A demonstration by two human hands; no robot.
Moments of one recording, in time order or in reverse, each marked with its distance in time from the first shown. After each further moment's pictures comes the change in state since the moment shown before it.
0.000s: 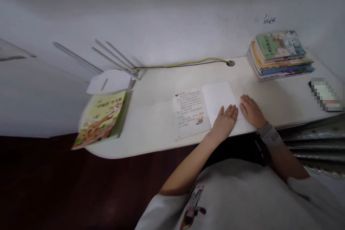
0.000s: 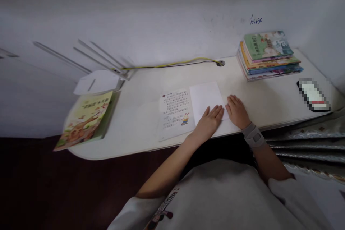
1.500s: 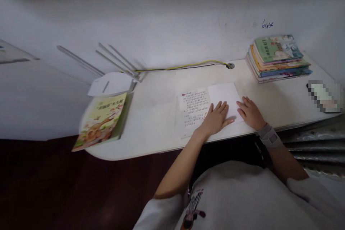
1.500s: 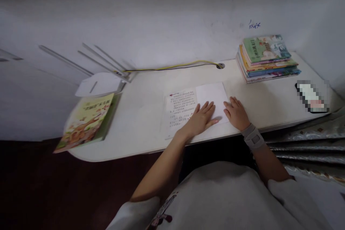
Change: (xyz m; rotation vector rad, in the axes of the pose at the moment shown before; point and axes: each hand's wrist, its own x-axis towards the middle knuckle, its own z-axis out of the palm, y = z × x) left_hand -0.006 -0.041 0.002 -0.266 0.012 -0.068; right_hand -0.004 -0.002 -0.003 -0.100 -0.055 -0.033
